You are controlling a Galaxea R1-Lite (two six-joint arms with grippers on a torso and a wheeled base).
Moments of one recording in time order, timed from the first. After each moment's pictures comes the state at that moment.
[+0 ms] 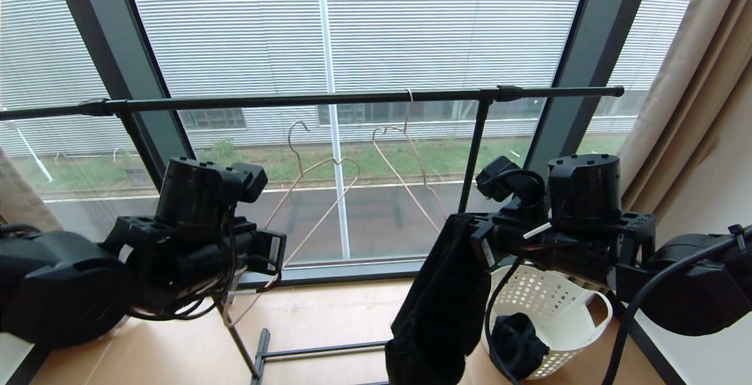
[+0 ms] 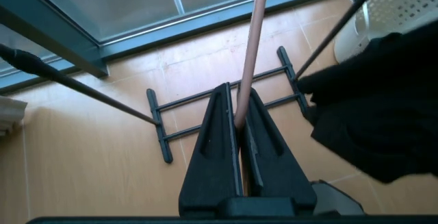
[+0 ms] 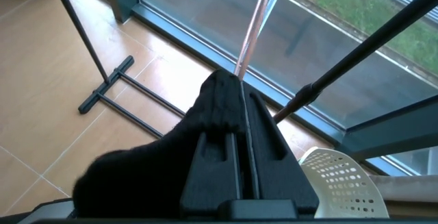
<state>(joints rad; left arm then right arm) -0.47 1.68 -0.77 -0.30 0.25 -0.06 0.51 1.82 -0.82 -0.57 0.01 -0.18</state>
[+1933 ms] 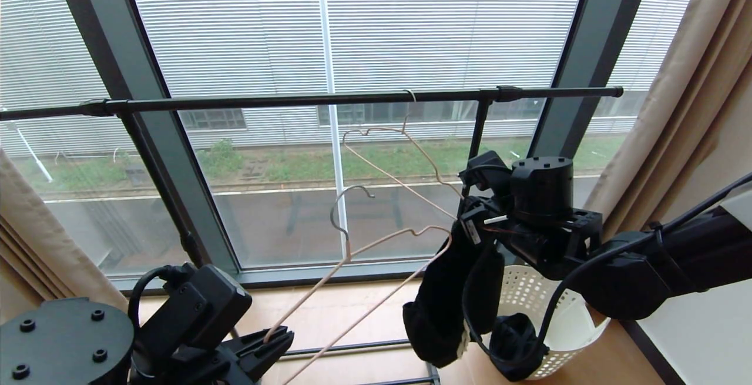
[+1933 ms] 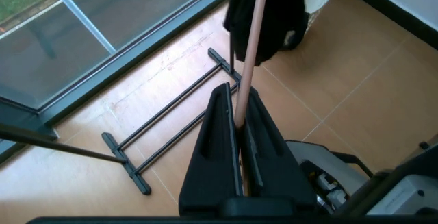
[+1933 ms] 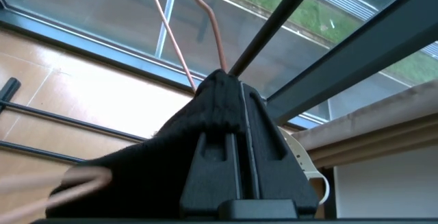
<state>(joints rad) -0.87 1.32 -0.34 -0.49 0.24 -0.02 0.53 1.96 -0.92 -0.68 -0.42 -0.20</state>
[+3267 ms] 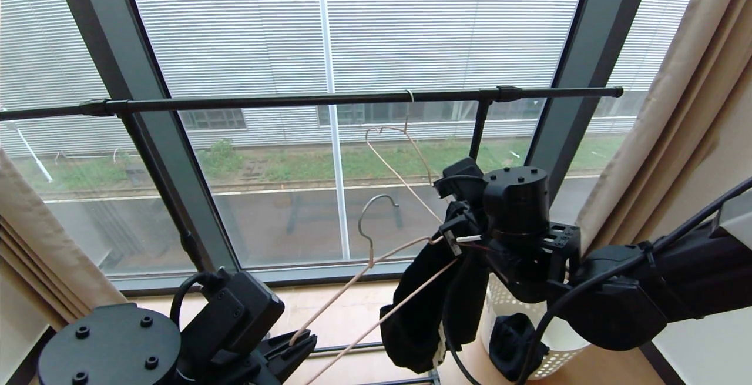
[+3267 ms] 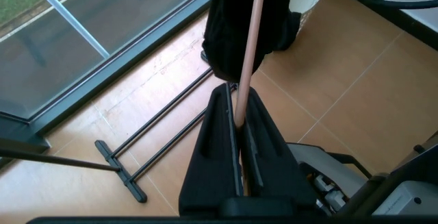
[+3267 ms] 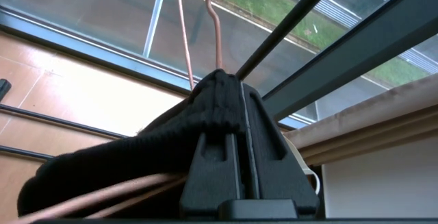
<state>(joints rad) -0.91 1.42 -0.33 -0.60 0.25 -0.02 0.68 1.95 -0.92 -0.67 -0.60 -0.19</state>
